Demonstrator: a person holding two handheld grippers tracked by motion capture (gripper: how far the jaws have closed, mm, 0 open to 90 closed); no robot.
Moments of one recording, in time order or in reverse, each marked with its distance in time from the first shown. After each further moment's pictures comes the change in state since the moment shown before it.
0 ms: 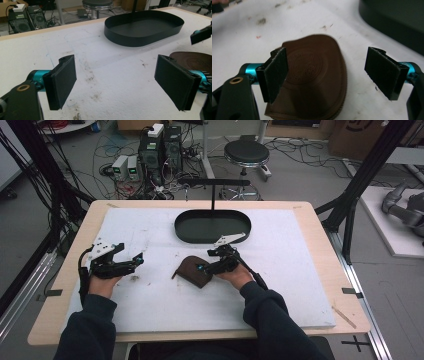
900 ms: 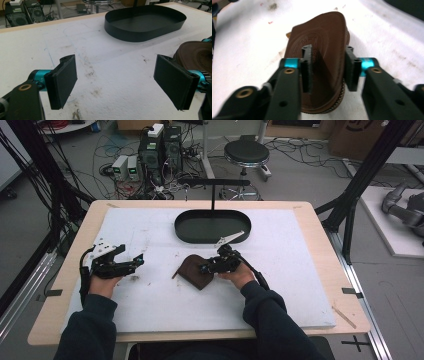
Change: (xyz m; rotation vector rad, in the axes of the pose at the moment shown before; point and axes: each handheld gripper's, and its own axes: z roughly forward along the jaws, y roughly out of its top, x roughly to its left) left arm 0.001 -0.003 0.005 0.041 -0.009 -0.006; right arm -0.007 0.000 -0.007 0.086 0.109 0.020
